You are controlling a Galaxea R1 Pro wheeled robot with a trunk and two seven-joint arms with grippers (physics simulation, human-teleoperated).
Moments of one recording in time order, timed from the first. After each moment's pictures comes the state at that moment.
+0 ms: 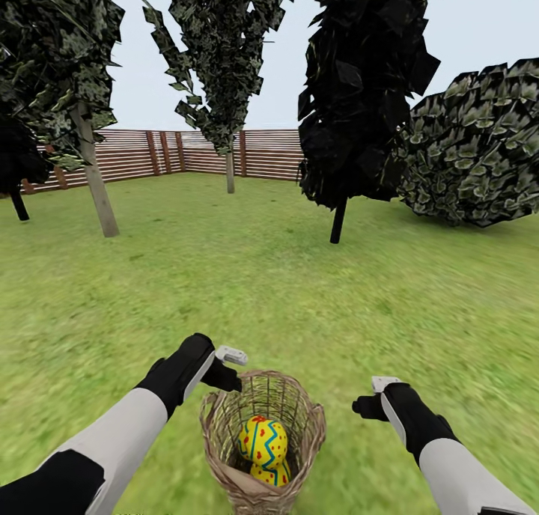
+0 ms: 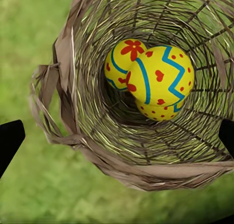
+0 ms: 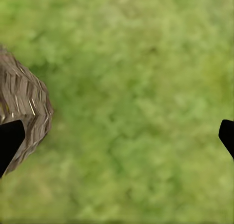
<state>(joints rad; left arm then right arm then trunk) -0.85 -0.06 -0.37 -0.60 0.06 0.98 -0.20 -0.67 -0.06 -0.12 -0.52 0.10 0.63 0.06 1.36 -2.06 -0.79</state>
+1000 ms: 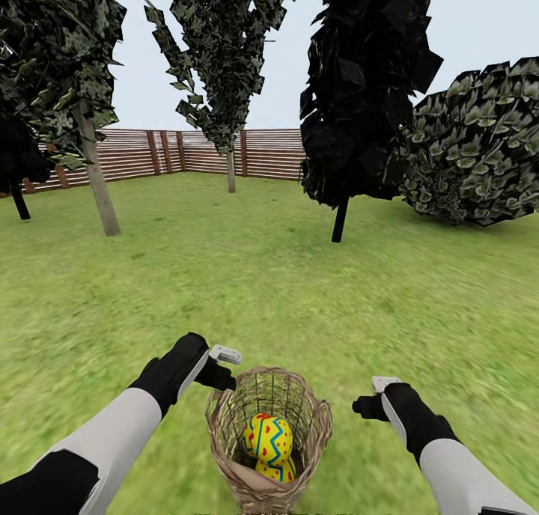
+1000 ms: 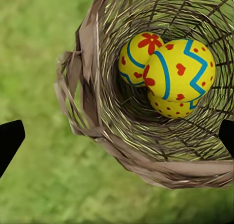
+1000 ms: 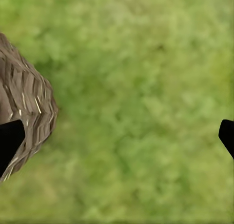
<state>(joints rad) -0.85 -0.03 -0.36 -0.61 0.06 0.98 -0.20 -0.67 -0.06 -0.12 -0.52 0.10 0.63 0.06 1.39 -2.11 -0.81</state>
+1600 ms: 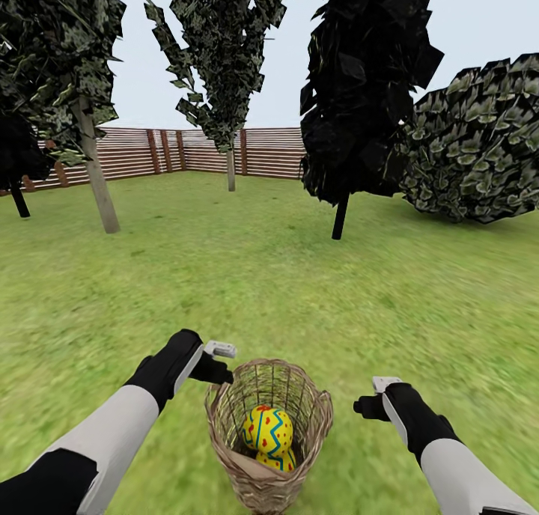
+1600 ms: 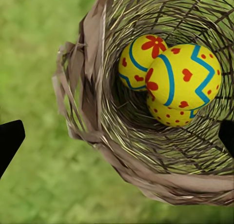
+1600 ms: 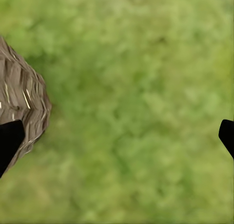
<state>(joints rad) -0.86 -0.03 -0.26 -0.61 0.05 0.98 -0.19 -0.67 -0.06 -0.12 -0.52 0.10 0.63 0.06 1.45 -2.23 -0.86</state>
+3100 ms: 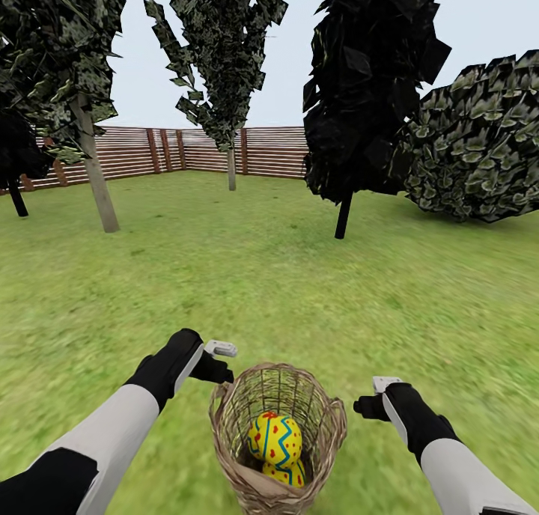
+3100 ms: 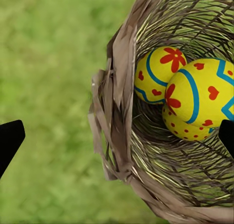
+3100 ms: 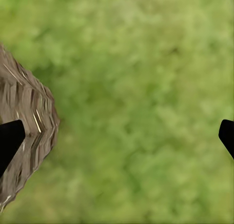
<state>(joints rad) -0.86 -0.03 -0.27 -0.61 0.05 0.98 -0.19 -0.67 -0.06 -0.12 -0.52 0.10 0.63 0.06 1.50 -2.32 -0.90</state>
